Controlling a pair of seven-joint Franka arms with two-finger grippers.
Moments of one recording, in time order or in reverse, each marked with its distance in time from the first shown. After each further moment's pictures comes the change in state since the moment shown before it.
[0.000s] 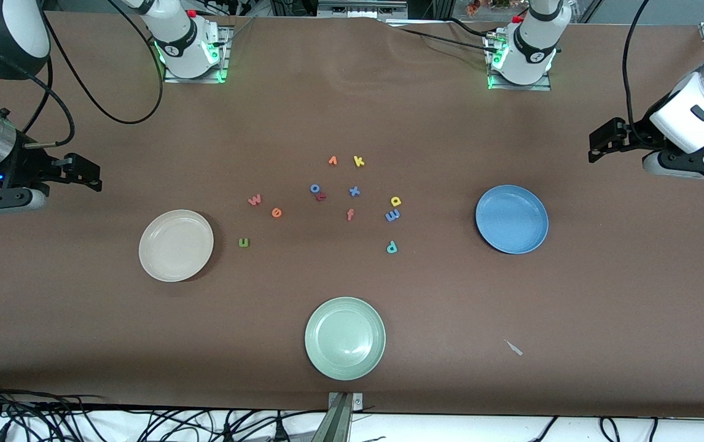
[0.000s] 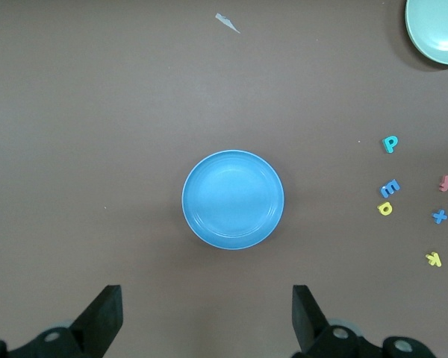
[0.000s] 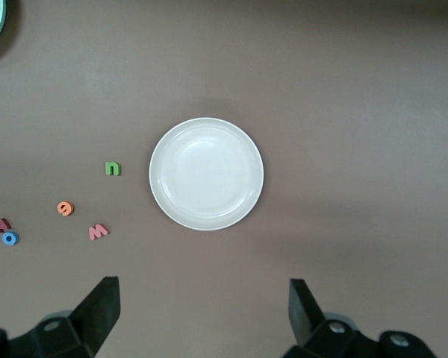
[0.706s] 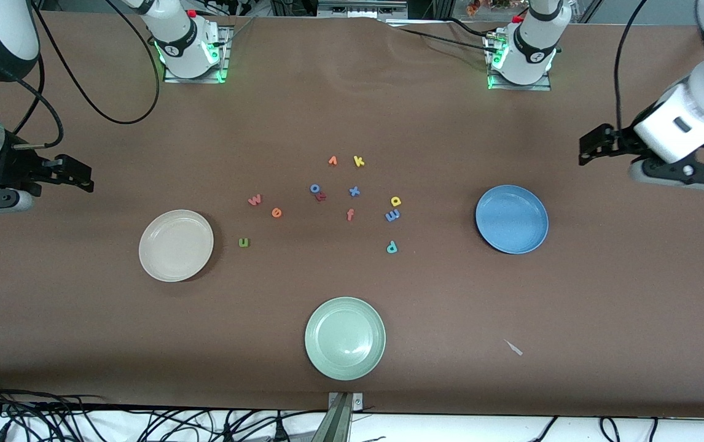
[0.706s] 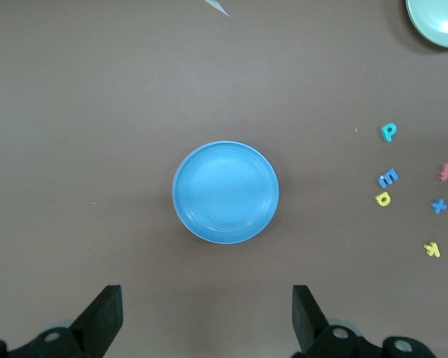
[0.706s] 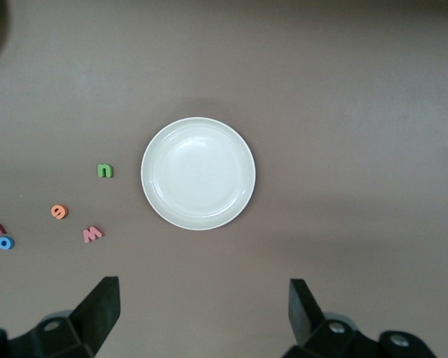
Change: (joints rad) left arm -0.029 0.048 -0.008 -0.005 -0.010 -0.007 0.001; right arm -0.008 0.002 -0.018 0.000 0.005 -0.001 0.000
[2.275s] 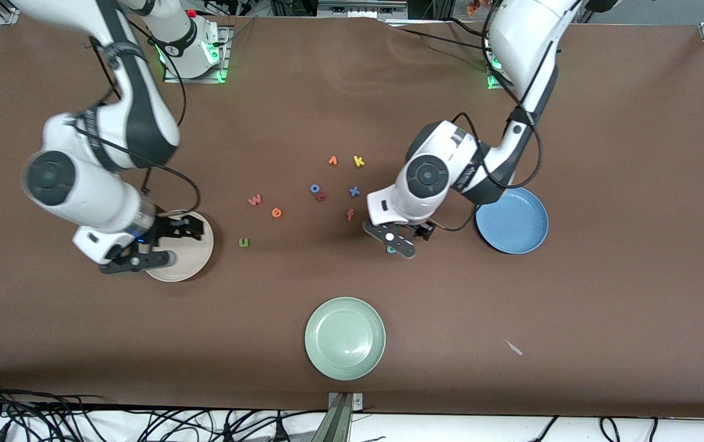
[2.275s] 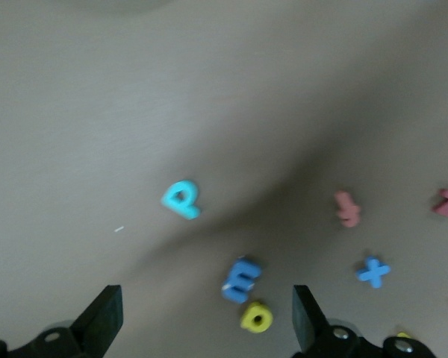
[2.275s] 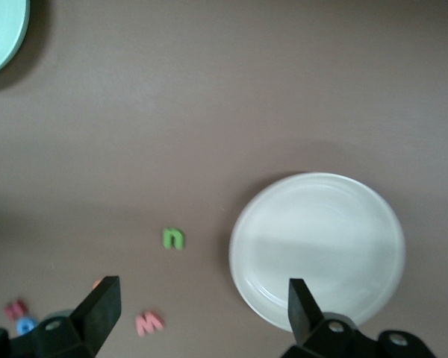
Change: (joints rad) left arm -0.477 0.606 -0.021 0.121 -0.006 0.527 0.043; right arm 0.195 0.302 0.029 -0.049 0.058 0.377 0.173
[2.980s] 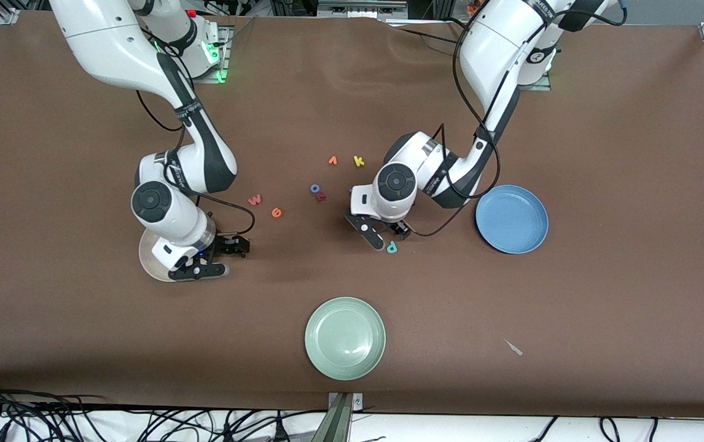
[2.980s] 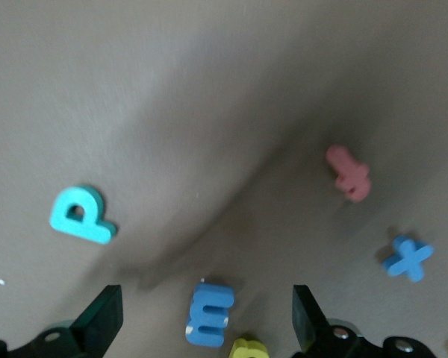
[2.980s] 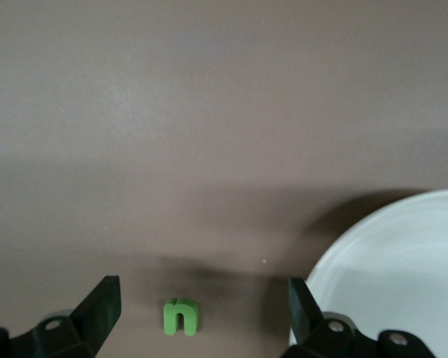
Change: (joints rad) left arm -0.043 0.087 0.012 -0.086 0.000 0.113 0.168; right arm 0.024 0.153 0.033 -0.177 0.000 0.390 0.094
